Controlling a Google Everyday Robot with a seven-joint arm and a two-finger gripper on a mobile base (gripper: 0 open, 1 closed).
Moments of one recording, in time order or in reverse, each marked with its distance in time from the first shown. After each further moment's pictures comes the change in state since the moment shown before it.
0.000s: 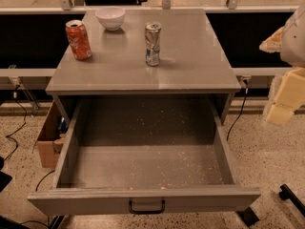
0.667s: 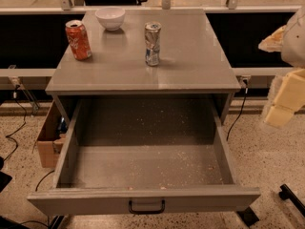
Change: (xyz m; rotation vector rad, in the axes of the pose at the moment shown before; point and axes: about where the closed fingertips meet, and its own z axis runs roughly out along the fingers) arm -0.008 0.007 -0.006 0.011 -0.034 -0.006
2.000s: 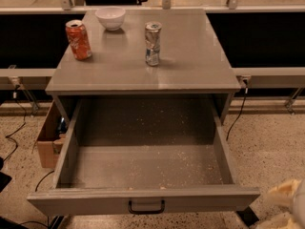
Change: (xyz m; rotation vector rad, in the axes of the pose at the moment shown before) arm 0.101 0.181 0.108 -0.034 -0.003 0.252
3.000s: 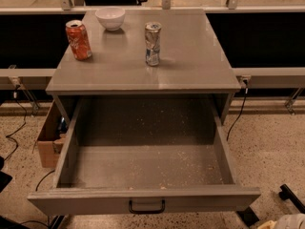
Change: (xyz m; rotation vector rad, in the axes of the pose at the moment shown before) arm 0.041 0.054 0.099 -0.122 -0.047 0.111
